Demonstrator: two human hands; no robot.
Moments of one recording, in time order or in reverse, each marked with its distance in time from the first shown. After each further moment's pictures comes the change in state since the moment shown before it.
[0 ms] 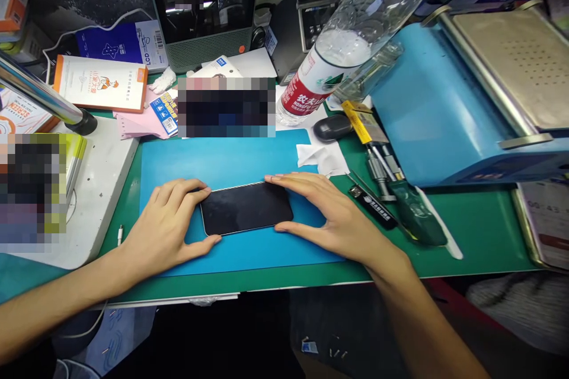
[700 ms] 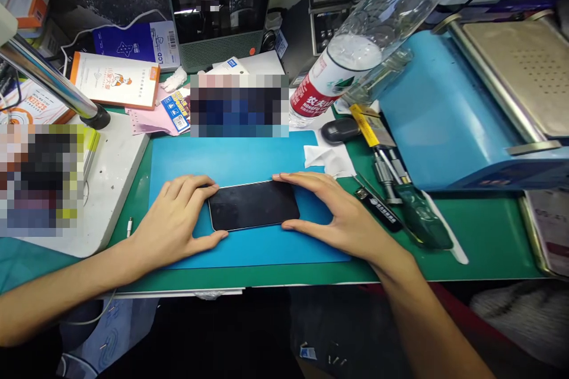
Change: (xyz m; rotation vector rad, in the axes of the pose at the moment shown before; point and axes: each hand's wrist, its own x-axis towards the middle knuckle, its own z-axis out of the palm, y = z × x) left_hand -0.002 0.000 0.002 -0.038 0.000 -0.010; right_hand -0.001 0.001 0.000 0.043 -0.016 0.066
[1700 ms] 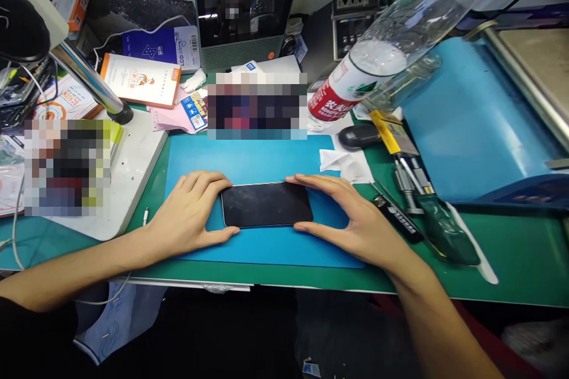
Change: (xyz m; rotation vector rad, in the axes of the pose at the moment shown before) left_hand 0.001 0.002 -0.001 -0.002 -0.035 -0.035; right_hand 0.000 0.001 0.004 0.007 0.040 -0.030
